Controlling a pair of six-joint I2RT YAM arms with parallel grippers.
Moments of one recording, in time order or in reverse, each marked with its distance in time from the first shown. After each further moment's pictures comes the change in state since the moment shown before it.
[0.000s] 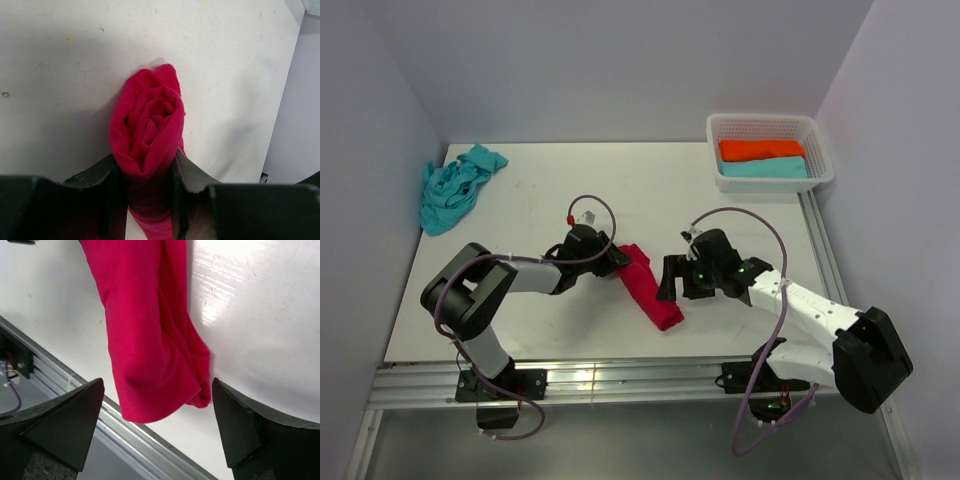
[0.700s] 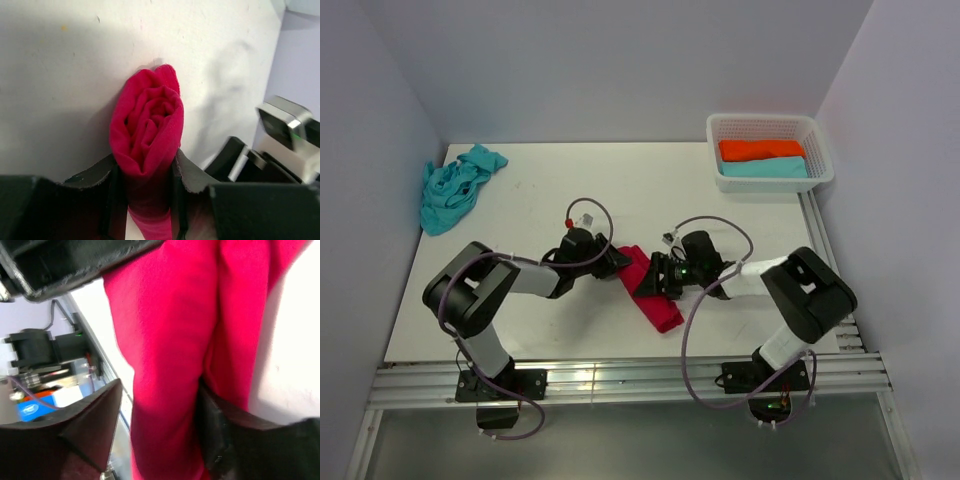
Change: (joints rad) left arm 0.025 0.024 -0.077 0.167 0.081 -0.047; right arm -0.031 0.492 -0.121 0.819 -0.395 0.299
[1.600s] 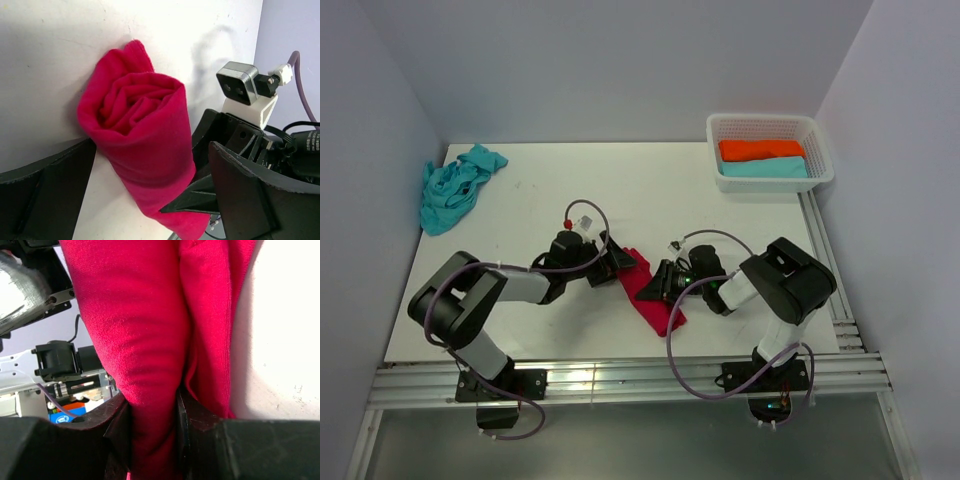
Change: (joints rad) left arm 0.018 -0.110 -0.044 -0.046 0.124 0.075; right arm 0.004 0.100 -0.132 0.375 0.021 0.187
